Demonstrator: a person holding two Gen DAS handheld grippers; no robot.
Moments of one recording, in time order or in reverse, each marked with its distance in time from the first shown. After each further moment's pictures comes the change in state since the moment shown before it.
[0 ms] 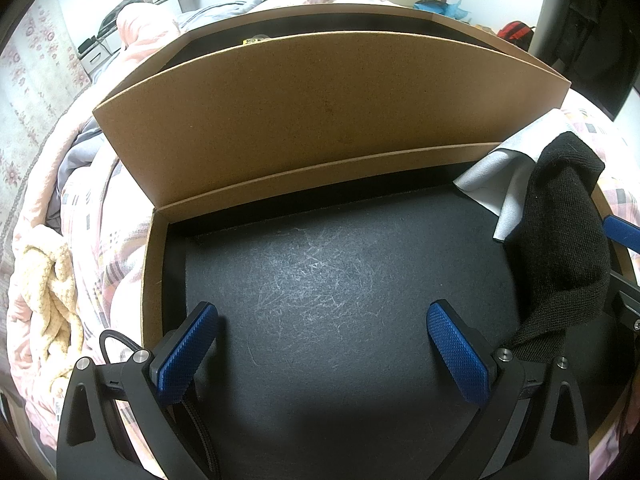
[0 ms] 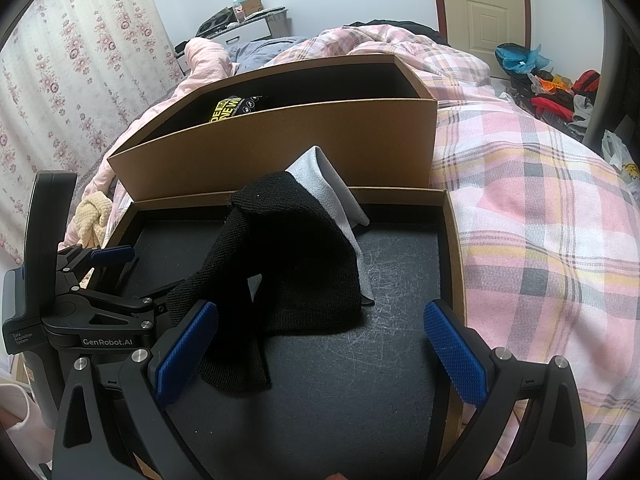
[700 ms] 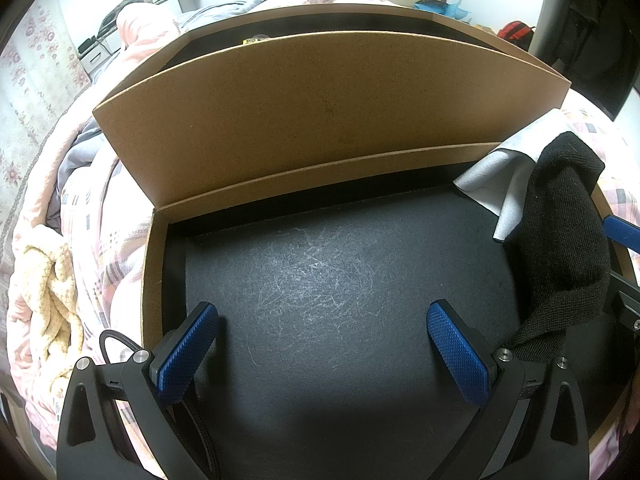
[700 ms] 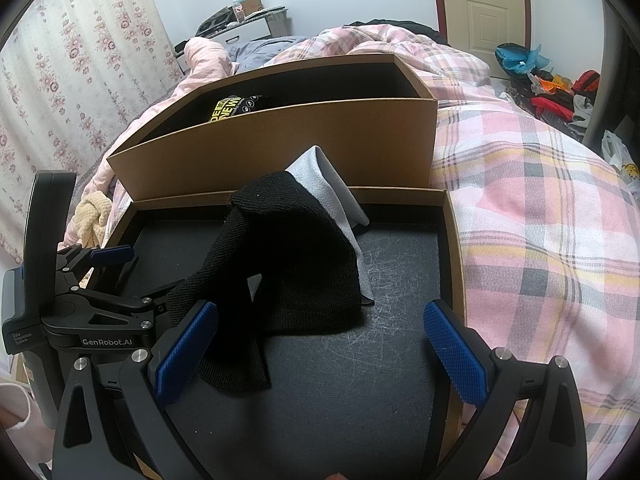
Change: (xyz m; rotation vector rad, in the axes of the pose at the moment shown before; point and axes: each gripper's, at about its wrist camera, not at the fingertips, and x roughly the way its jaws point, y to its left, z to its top) left arm 0.000 -0.001 0.000 0.000 0.000 0.000; right arm 0.001 0.002 0.000 -0.002 0.001 -0.002
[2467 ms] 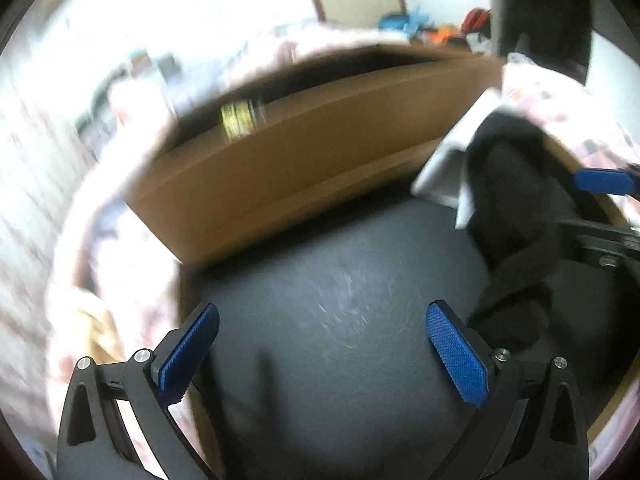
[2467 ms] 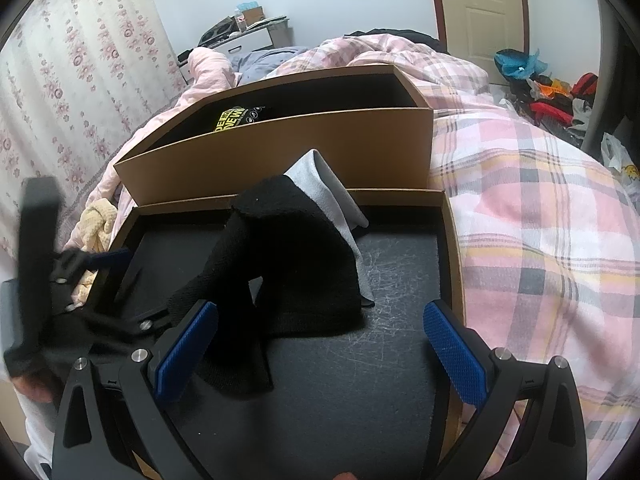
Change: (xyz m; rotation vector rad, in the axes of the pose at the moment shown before) left arm -0.052 -0.019 -0.023 0.233 -0.197 0.120; right arm -0.006 0.000 -0.001 0.001 -0.032 0.015
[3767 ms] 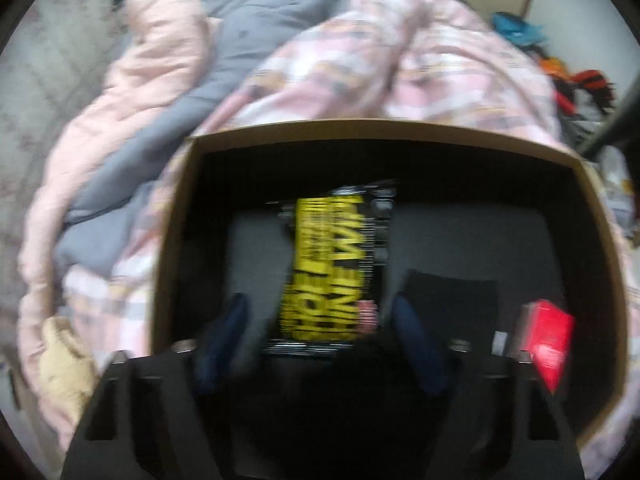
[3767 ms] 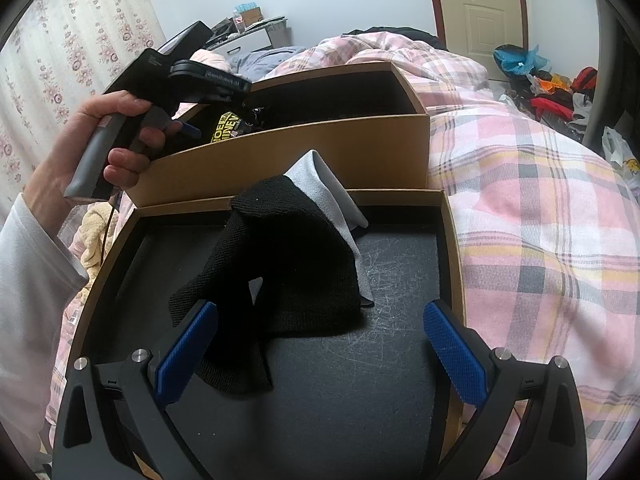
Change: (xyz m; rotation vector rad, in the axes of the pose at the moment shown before) left arm 0.158 0.115 0.167 -0.420 0.368 0.011; right arm 0.000 -0.002 -0.001 0.007 -0.002 0.009
